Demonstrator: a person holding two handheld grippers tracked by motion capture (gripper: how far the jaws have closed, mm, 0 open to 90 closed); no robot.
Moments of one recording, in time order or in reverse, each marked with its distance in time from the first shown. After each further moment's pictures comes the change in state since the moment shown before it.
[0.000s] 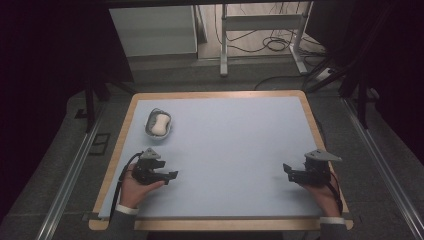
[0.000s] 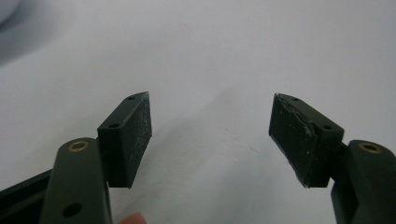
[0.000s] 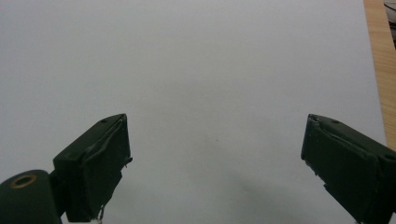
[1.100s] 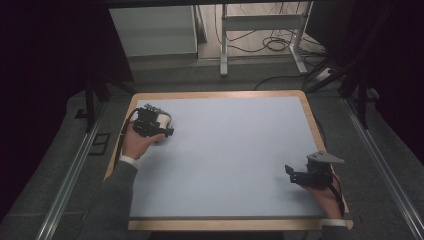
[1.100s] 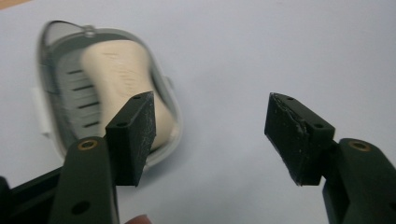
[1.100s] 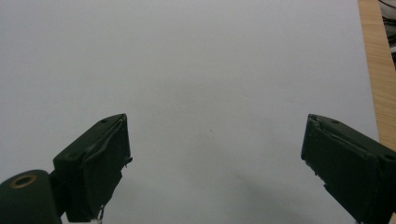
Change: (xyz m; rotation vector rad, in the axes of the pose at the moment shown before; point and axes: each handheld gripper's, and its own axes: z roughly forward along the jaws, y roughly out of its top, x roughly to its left) left arm 0.053 0.111 -0.002 0.063 0.163 -0.056; right arm -0.002 -0.005 -0.004 0.005 -0.009 0.013
